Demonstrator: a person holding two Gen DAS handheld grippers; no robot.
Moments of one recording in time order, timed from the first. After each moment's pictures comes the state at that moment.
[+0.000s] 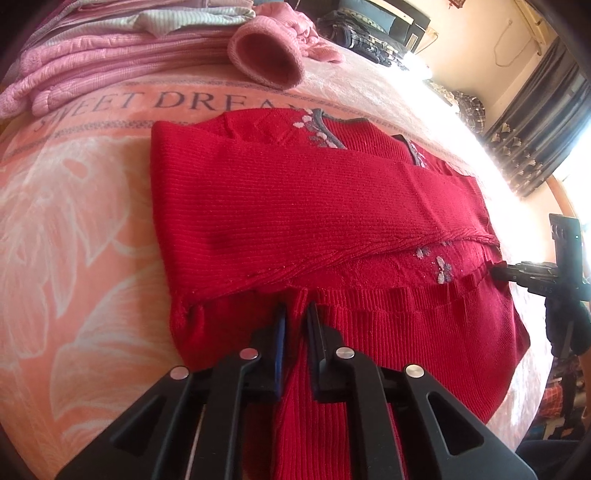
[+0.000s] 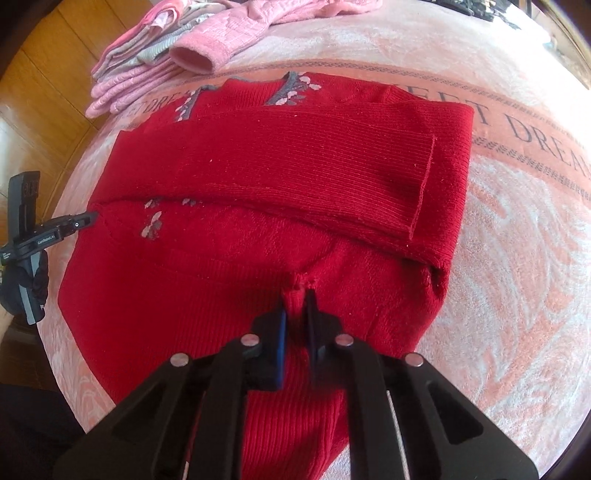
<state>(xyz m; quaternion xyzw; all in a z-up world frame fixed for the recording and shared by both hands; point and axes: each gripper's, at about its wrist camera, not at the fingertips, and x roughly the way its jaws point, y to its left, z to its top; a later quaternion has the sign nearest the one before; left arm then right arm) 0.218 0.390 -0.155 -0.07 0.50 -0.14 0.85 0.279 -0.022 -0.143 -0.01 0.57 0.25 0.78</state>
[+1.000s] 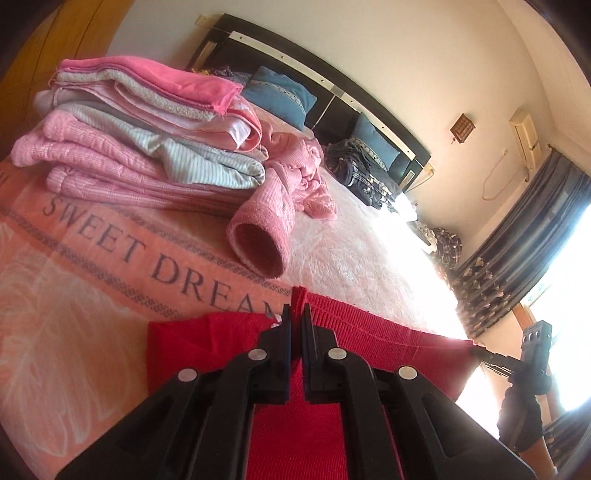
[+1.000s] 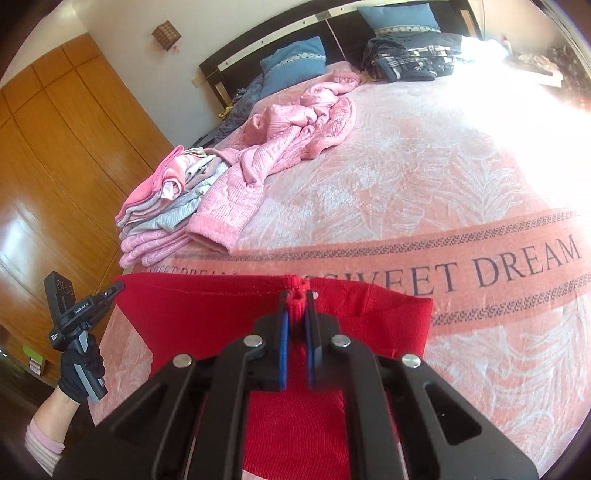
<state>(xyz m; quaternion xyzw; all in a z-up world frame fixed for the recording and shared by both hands) 0.307 0.430 -0.044 -0.23 0.31 -0.10 0.92 0.381 -0.060 -0.023 0.15 0.43 0.23 0.86</state>
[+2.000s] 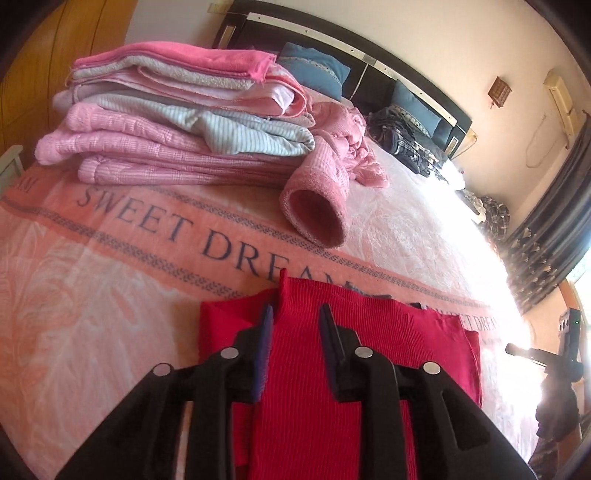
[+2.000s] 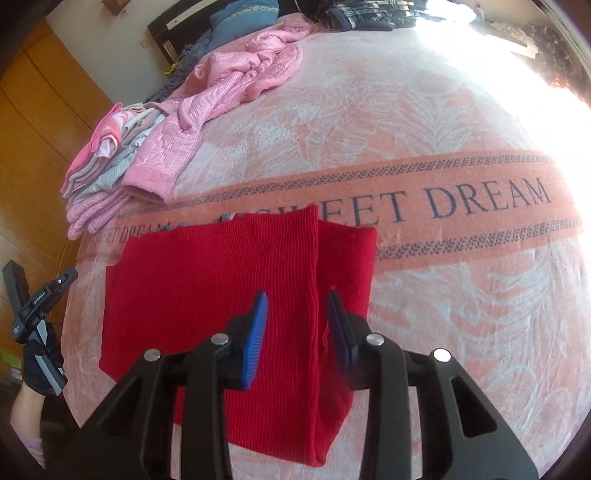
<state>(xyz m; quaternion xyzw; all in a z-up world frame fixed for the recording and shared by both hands) 0.272 0.428 -0.063 -0.17 0.39 -0.05 0.90 0.353 -0.078 -0.073 0.10 0.54 0.16 0.82</state>
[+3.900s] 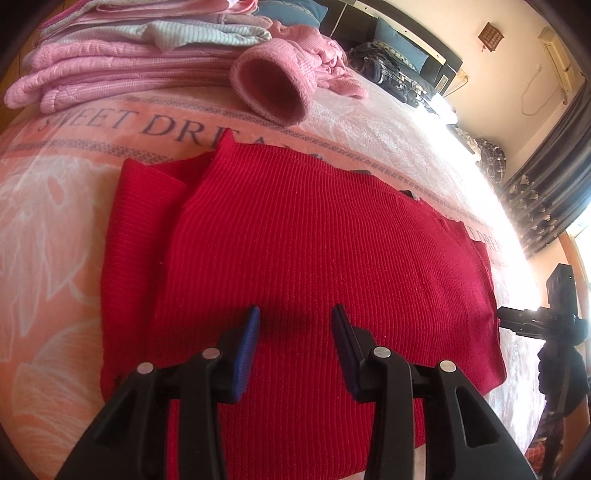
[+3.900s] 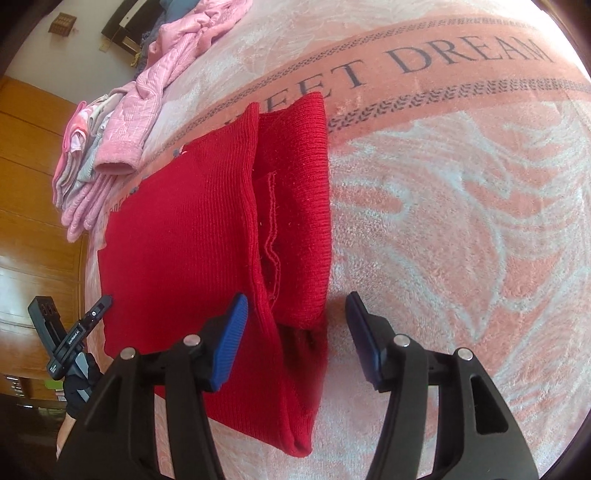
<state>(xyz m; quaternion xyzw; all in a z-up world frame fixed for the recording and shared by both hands) 0.266 0.358 -0.150 -0.14 0.47 -0.08 0.87 0.336 -0.107 -0.158 0.19 0.61 0.15 0.76</state>
